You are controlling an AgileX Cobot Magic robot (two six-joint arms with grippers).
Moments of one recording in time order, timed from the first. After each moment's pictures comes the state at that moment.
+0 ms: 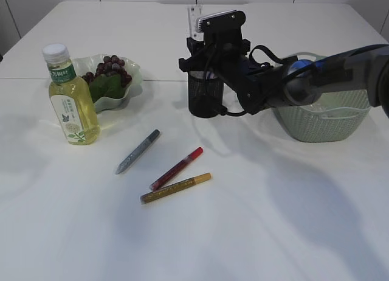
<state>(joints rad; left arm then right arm) -0.22 1.44 -1.28 0.05 1.14 -0.12 0.37 2.39 -1.68 0.02 -0.60 -0.11</state>
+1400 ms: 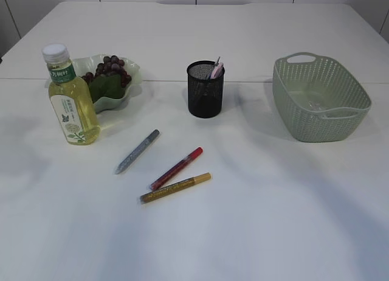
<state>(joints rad) -0.22 1.44 -1.28 0.04 1.15 -0.12 0.37 1.63 -1.69 0.09 0.85 -0.11</state>
